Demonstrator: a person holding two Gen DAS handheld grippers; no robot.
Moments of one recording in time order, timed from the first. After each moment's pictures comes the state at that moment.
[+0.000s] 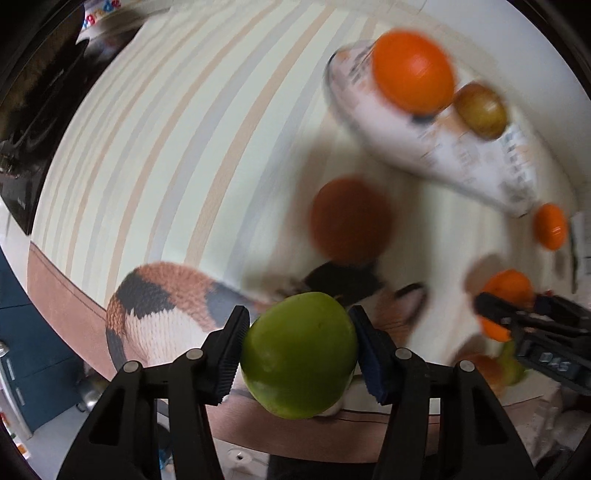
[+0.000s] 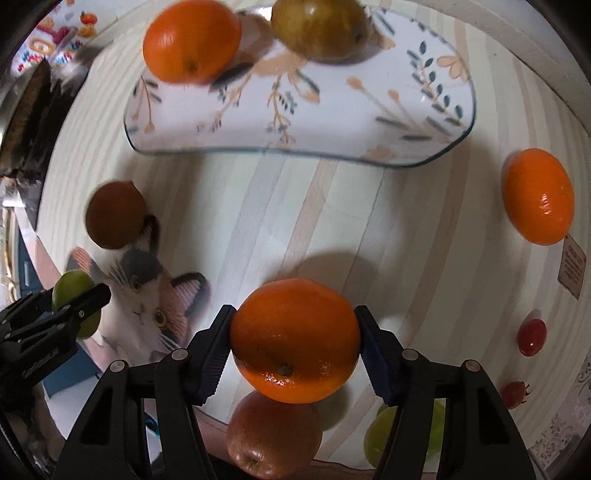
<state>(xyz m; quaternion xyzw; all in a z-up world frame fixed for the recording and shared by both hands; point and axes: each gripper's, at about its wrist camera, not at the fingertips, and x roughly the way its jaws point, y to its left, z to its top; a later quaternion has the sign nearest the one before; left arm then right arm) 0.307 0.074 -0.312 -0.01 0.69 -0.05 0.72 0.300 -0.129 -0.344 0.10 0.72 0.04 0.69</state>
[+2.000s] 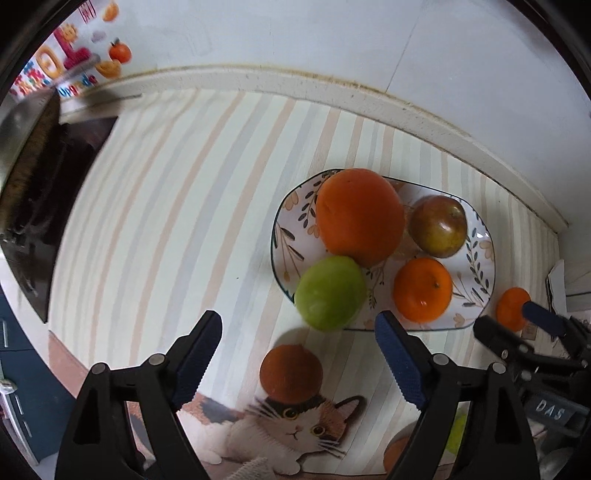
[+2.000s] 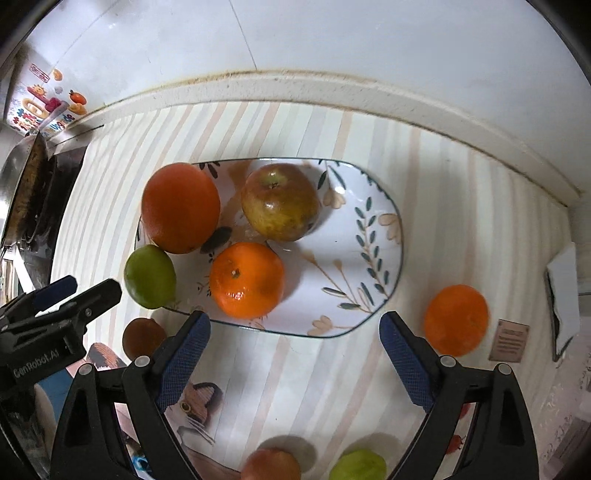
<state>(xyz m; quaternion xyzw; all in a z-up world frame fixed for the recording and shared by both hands) 0.396 0.018 -0.258 0.02 0.64 -0.05 0.77 0.370 -0.178 -0.257 0.08 0.64 -0.02 0.76</state>
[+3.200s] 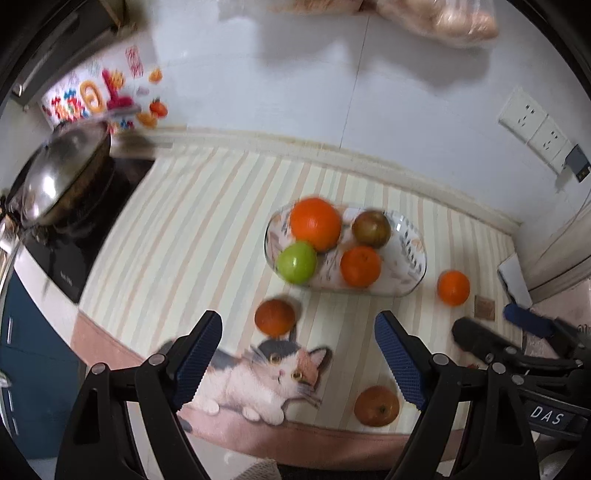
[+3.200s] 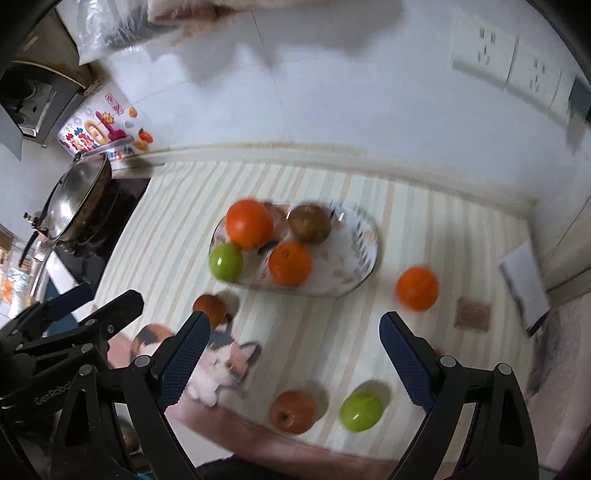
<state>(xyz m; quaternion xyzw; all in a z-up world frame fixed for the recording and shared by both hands) 0.286 0.018 -0.159 0.00 0.55 -0.07 0.83 0.265 -0.162 -0.145 0.12 0.58 0.02 0.81</state>
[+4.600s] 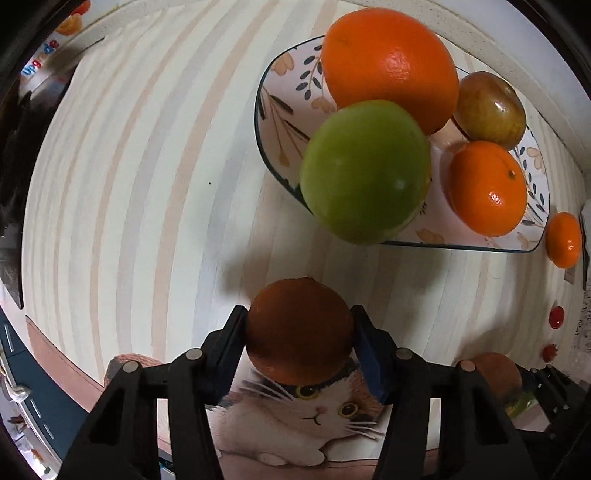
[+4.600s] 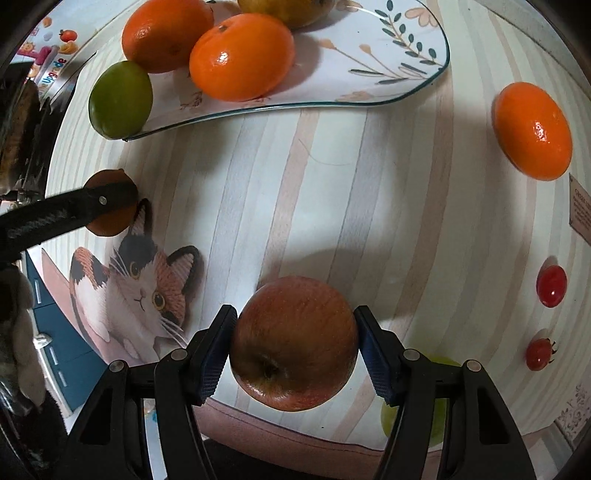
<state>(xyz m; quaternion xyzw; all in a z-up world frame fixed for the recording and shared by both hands) 0.383 0.017 -0.351 0.06 0.71 -0.07 0.70 0.277 -0.148 -0.351 0.14 0.74 0.02 0.66</state>
